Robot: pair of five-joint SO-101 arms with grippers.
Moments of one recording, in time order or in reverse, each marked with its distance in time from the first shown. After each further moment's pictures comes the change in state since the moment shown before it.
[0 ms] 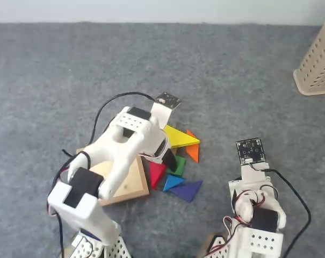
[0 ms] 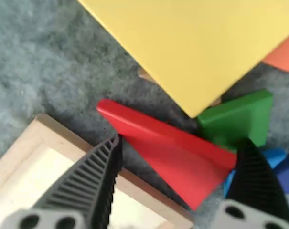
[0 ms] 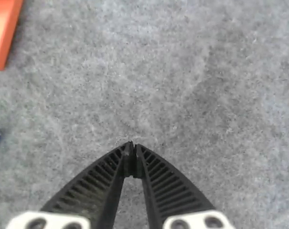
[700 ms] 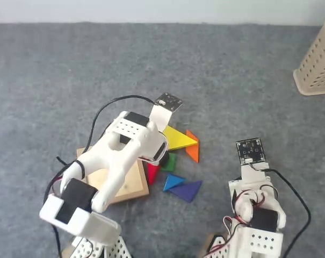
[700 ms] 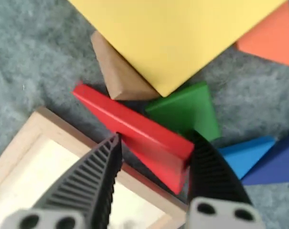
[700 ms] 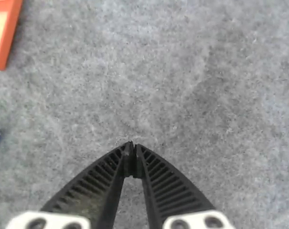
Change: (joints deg) left arm 0.5 -7.5 5.8 -2.0 -1.2; right arm 0.0 0.0 0.0 0.0 0.0
